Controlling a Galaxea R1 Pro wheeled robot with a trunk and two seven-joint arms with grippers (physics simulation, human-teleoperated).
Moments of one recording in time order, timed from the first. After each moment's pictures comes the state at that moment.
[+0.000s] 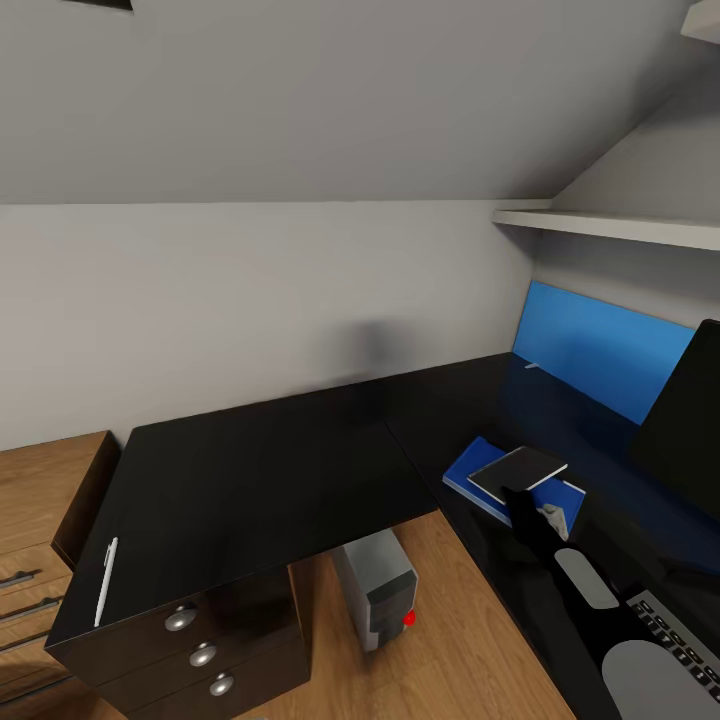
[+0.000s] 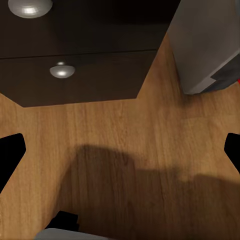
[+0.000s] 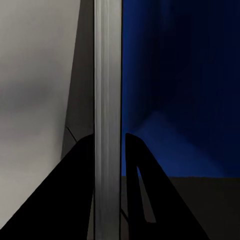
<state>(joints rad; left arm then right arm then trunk) 0.16 0.07 -0.45 -1.22 0.52 0.07 0.54 -0.60 -0.16 -0.09 -0.64 -1.30 0.17 0.20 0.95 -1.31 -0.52</state>
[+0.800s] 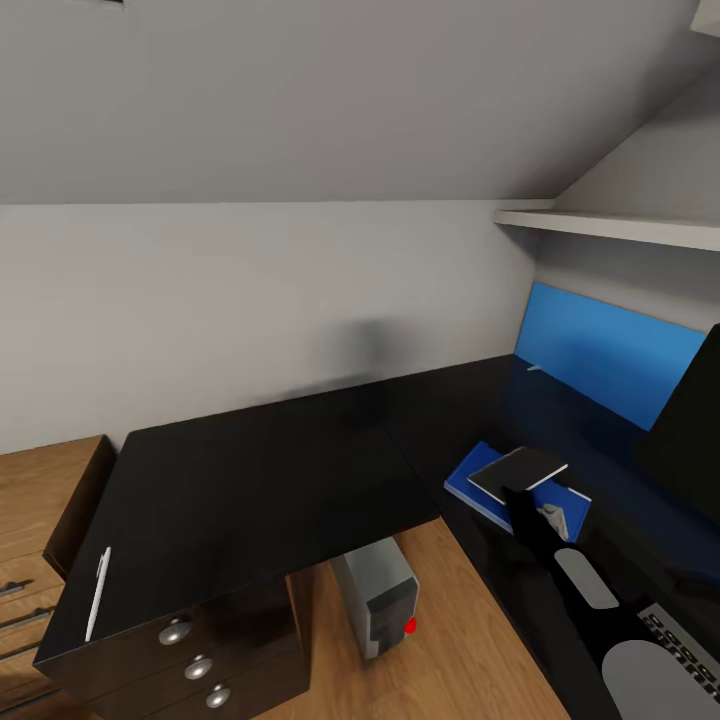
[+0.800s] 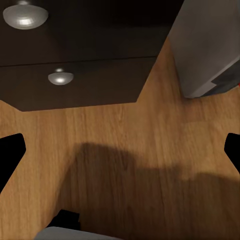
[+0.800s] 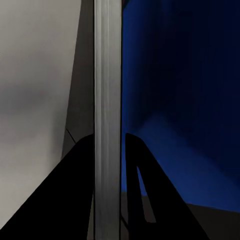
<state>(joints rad) 0.16 0.07 -0.46 -1.22 0.52 0.07 0.54 -0.60 -0.16 -0.09 -0.64 -1.30 0.17 0.20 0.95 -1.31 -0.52</state>
